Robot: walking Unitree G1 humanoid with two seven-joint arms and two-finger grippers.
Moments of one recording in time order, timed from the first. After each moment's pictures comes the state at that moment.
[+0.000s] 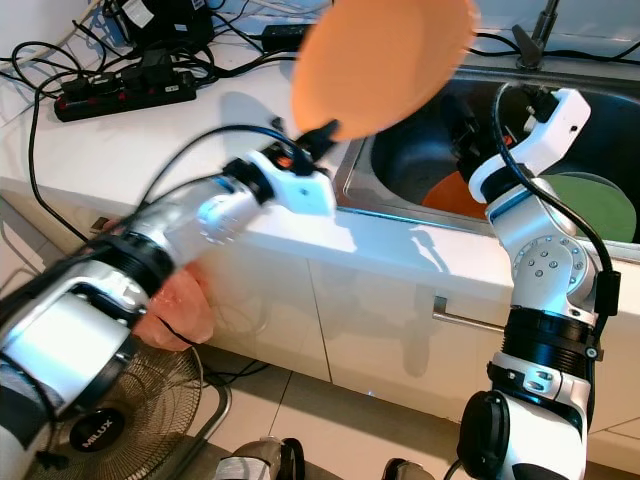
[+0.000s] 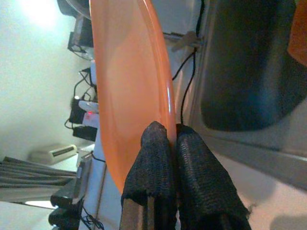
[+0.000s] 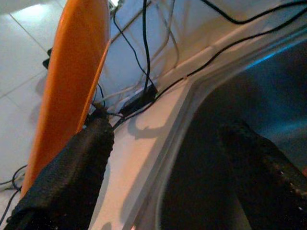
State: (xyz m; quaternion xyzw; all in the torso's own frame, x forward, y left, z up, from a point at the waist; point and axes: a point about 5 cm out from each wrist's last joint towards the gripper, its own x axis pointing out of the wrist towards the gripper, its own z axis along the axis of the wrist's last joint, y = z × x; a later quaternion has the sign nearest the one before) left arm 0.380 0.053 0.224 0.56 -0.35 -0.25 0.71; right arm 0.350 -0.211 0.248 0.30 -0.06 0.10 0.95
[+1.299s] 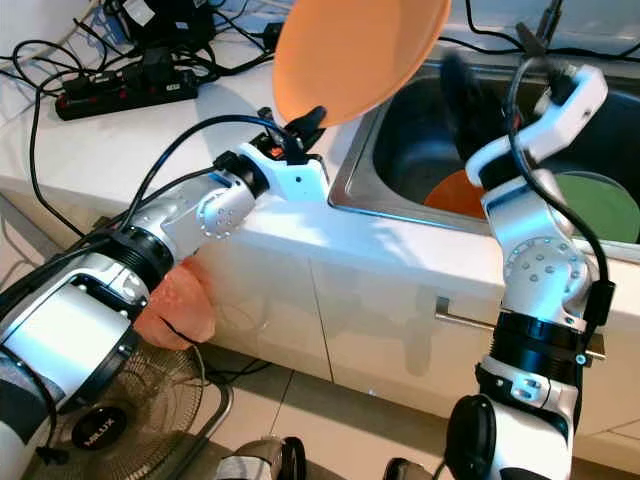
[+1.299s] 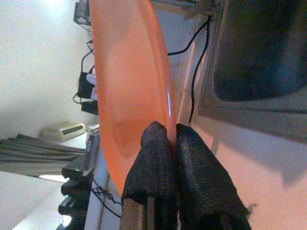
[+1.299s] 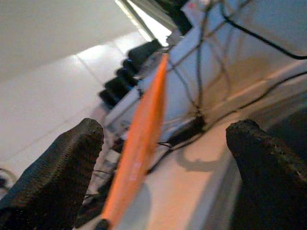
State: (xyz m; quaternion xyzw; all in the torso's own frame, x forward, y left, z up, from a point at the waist) left arm 0.390 0.063 0.228 0.57 -0.33 -0.20 0.73; right arm 0.336 -0.193 0.274 0.34 -0.15 0.18 0.91
